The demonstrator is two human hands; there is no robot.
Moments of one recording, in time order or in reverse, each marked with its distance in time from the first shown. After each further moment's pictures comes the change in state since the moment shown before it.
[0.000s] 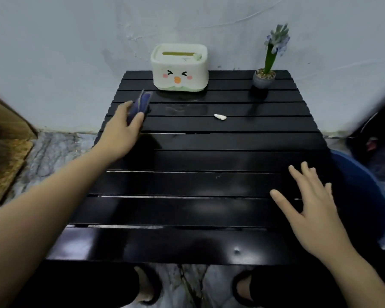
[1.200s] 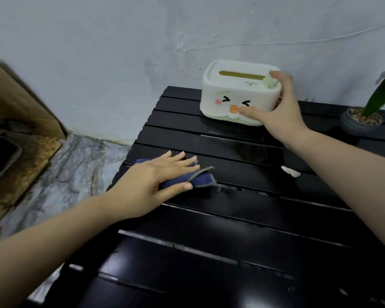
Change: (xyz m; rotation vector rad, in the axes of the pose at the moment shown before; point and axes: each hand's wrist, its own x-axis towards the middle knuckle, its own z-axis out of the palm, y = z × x) left_hand 0.037 -0.061 0.008 0.202 -0.289 0.531; right_hand 0.354 -0.165 0.103 0.667 -0.008 -0.359
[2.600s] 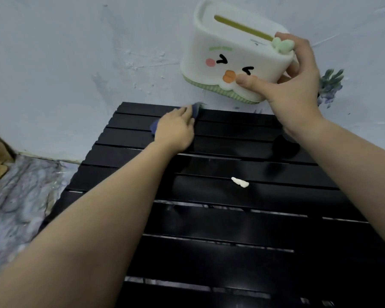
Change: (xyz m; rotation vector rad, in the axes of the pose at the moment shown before) left_hand 0.230 0.001 0.048 0.229 0.205 -0.313; right_hand 0.003 -0.060 -0.088 0.170 0.255 -0.228
